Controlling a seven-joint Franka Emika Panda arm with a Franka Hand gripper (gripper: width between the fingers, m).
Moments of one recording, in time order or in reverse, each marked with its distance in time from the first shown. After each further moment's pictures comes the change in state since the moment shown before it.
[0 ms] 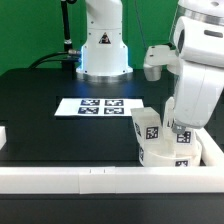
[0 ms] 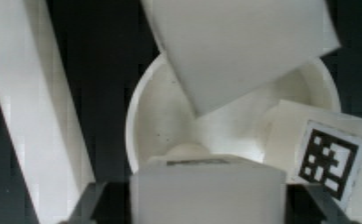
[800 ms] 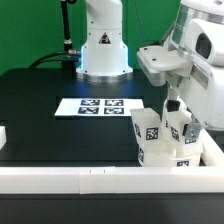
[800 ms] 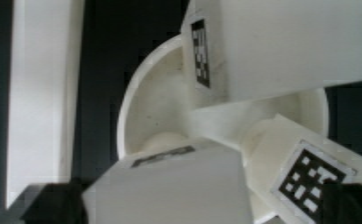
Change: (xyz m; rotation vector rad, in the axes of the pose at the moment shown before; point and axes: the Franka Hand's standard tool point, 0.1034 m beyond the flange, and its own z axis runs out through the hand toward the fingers) arm 0.003 -0.001 -0.001 -0.002 -0.001 -0.370
